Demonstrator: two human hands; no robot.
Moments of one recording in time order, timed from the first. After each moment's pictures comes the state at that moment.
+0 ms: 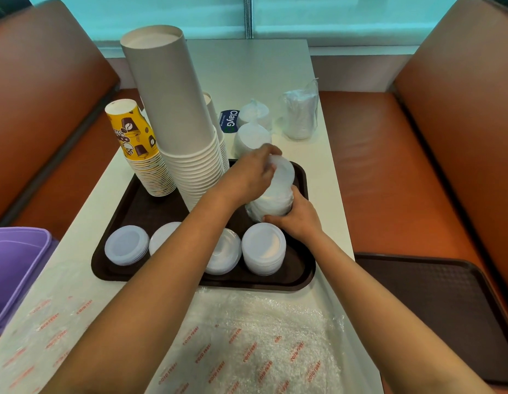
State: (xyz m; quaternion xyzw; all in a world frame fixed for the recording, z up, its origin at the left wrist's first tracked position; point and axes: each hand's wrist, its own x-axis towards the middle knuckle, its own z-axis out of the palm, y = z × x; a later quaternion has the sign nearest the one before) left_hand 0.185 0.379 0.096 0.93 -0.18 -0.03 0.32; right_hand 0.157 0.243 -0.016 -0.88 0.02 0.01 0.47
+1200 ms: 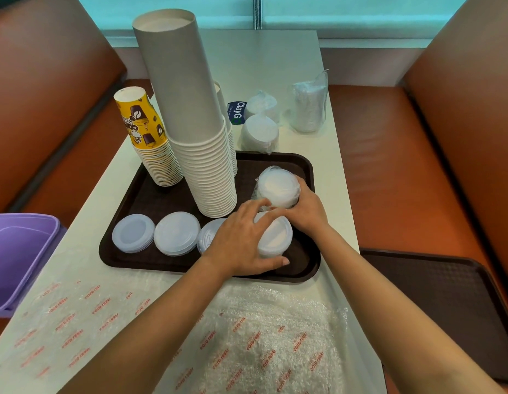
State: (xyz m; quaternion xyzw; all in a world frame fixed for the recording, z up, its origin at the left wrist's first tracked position) left_hand 0.097 0.419 0.018 0.94 -0.30 0.01 0.19; right_hand 0.155 0.244 -0.018 -0.88 0.00 -0.01 0.48
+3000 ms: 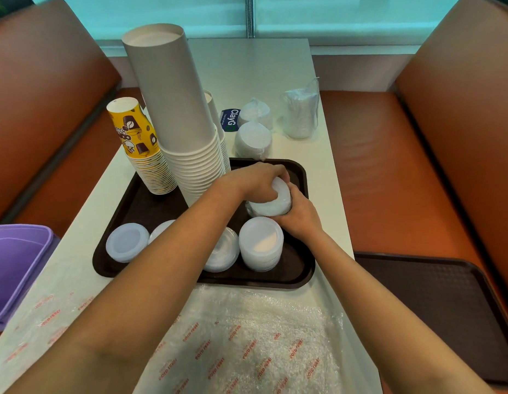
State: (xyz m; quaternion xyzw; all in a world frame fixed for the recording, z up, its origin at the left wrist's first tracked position) left_hand 0.205 0.375 0.082 0.93 -0.27 -0.19 0.14; right_hand 0.156 0.243 -0.015 -0.89 0.02 0.02 0.46
